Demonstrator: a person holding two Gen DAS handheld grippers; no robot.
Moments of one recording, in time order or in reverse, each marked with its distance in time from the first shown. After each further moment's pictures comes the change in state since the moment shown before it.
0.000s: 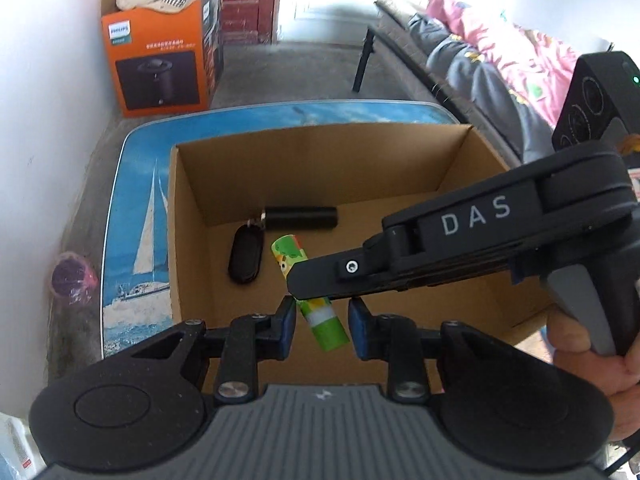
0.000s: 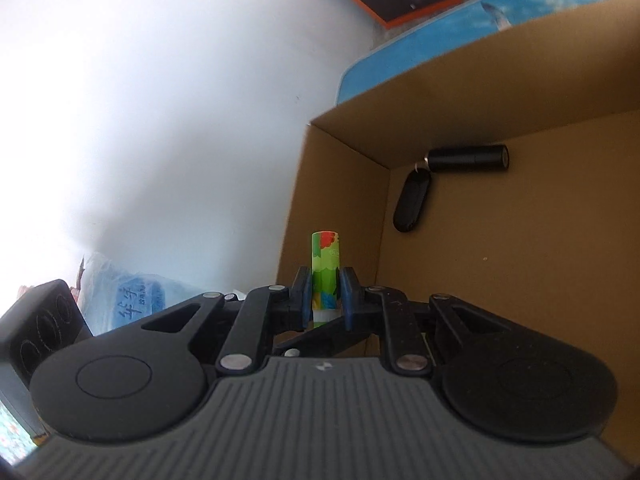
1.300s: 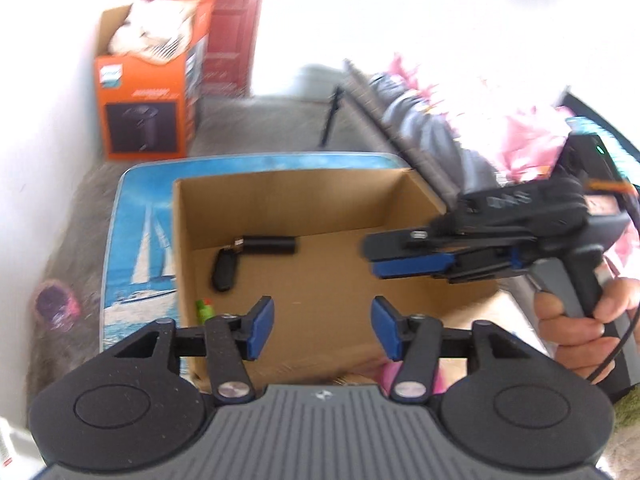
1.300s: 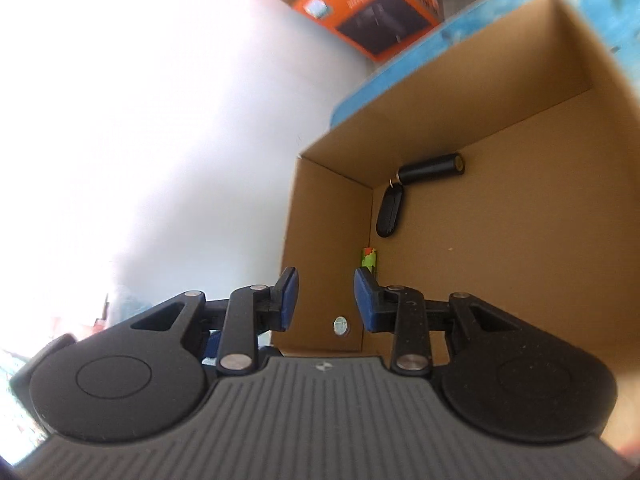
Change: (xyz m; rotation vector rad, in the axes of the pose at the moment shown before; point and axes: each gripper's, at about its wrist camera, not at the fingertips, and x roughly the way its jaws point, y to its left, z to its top) left arm -0.089 -0.017 -0.056 0.019 -0.233 -0.131; right arm -0.106 -0.006 -0.096 -0.021 -0.245 0.060
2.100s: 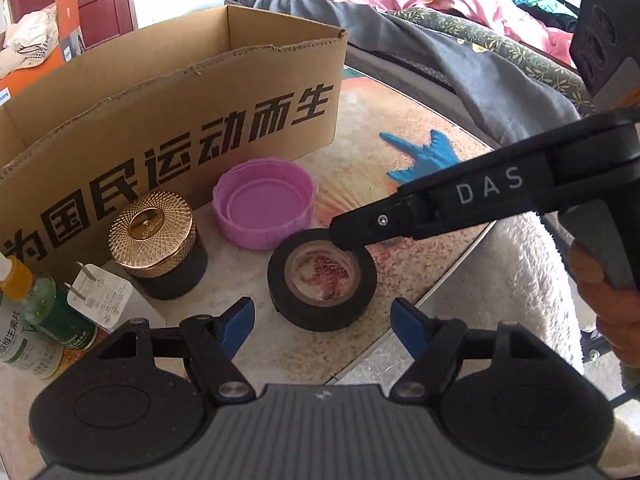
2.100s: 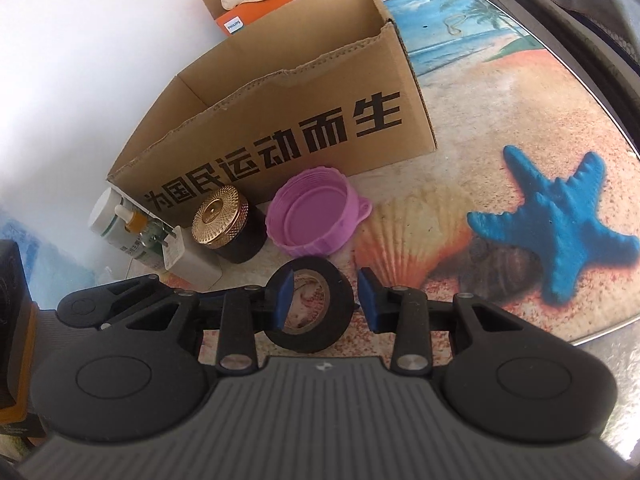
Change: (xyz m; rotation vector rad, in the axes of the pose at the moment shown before) left arm 0.082 -0.105 -0.146 0.340 0.211 -0.081; right arm -0.035 -0.070 -0.155 -0.181 -0.093 -0.441
